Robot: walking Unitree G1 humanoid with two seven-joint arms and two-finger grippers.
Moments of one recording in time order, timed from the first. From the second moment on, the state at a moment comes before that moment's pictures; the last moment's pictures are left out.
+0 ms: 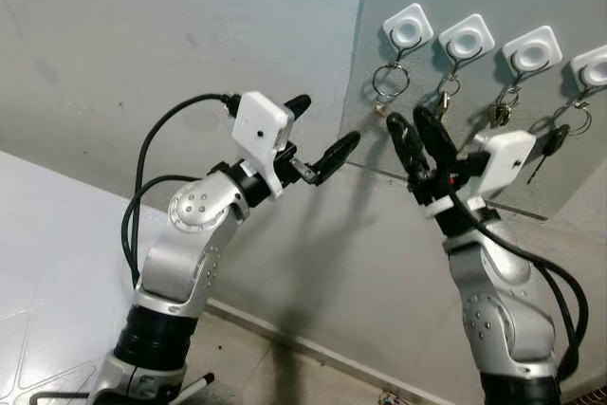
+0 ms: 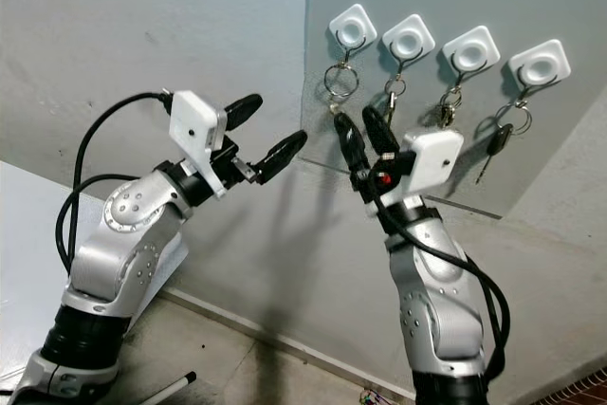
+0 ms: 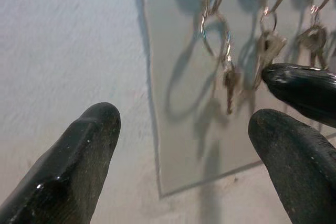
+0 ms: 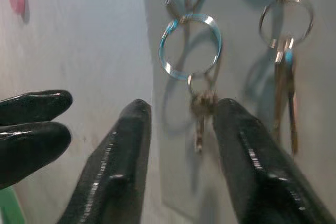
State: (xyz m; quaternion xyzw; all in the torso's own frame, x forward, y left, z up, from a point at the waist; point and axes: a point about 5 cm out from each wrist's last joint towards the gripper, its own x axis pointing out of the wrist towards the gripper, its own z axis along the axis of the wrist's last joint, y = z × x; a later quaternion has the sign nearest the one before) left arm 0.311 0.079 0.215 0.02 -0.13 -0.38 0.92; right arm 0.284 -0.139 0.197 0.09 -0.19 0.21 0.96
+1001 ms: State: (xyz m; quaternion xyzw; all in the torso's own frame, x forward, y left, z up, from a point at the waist) left arm 0.283 0.106 0.002 0.01 0.20 -0.24 0.95; right arm 0.226 -0.170 -0.020 0.04 0.18 0.10 0.98
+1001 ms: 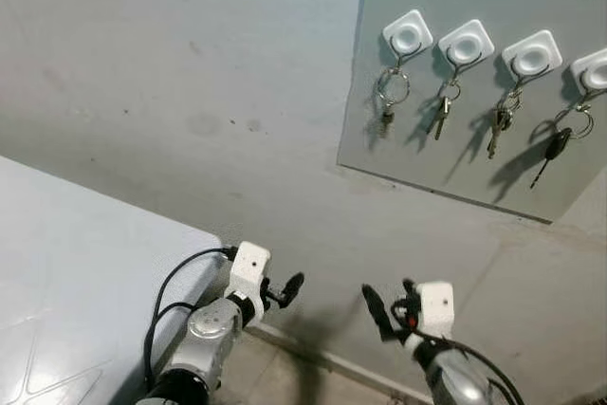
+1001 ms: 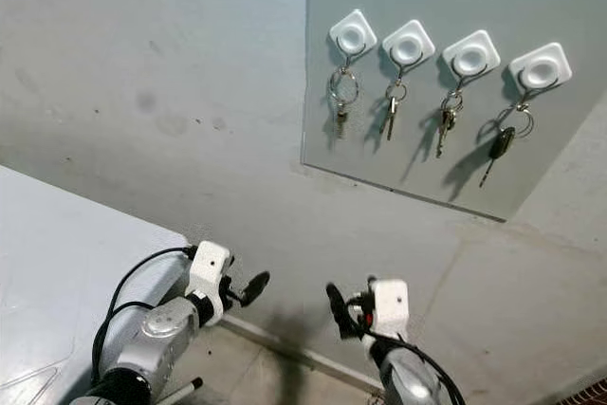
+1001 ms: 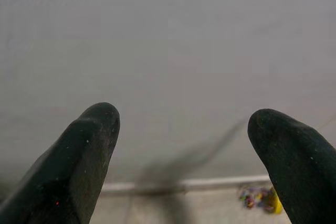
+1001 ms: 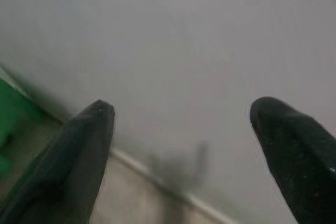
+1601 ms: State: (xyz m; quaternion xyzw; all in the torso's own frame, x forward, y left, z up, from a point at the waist) left arm 0.220 0.131 -0.064 0.05 0.39 -0.16 0.91; right arm 0.123 -0.208 -0.096 0.01 0.43 -0.03 0.90
